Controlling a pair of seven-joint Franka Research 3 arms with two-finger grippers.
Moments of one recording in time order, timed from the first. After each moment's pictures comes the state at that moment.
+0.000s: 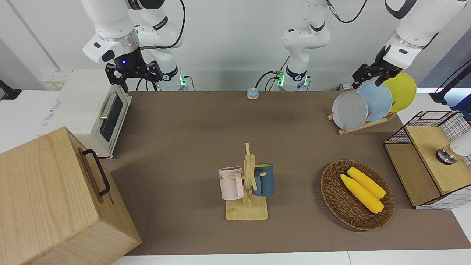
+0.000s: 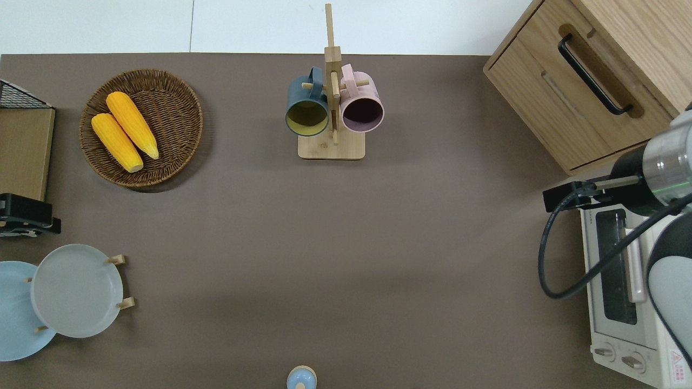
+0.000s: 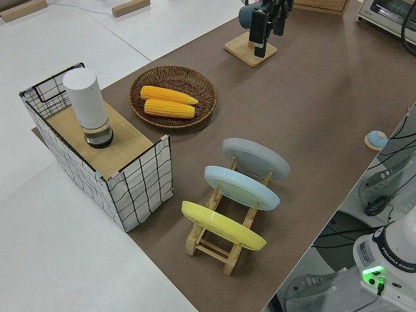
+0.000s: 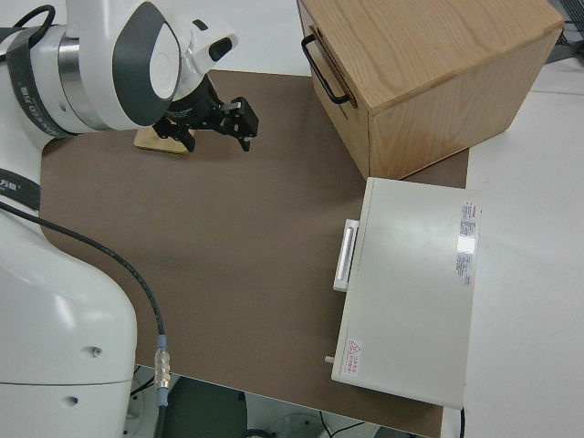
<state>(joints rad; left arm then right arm) 0.06 -0.01 0.03 -1.52 -0.04 1.39 -0.05 -0.15 0.02 0.28 -1.49 -0.02 1.48 0.04</state>
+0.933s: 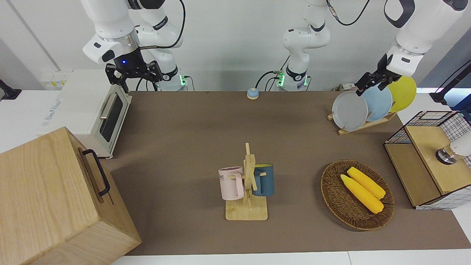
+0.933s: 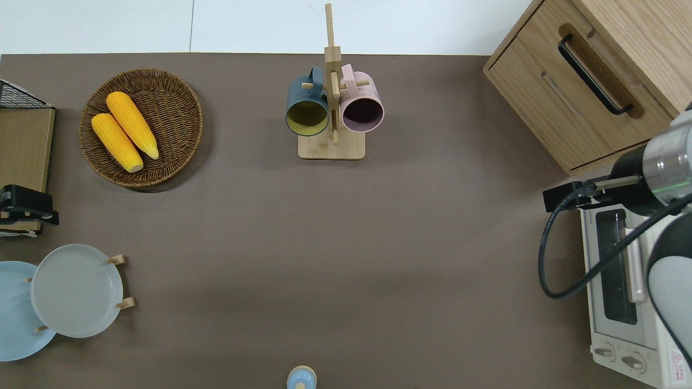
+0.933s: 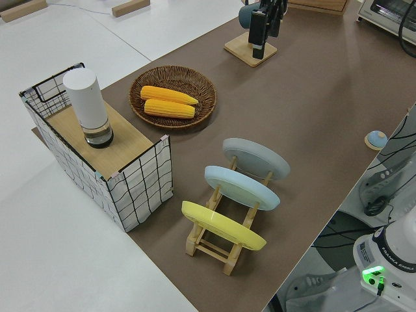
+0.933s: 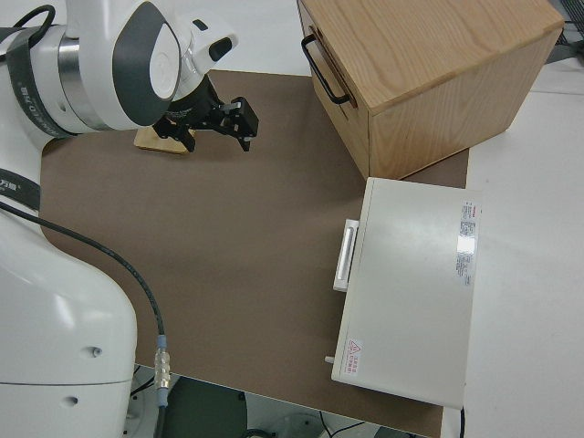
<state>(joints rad) 0.07 0.01 0.03 -1.58 0.02 1.47 -0.13 -0.15 0.02 0.28 -1.49 -0.02 1.48 0.04</state>
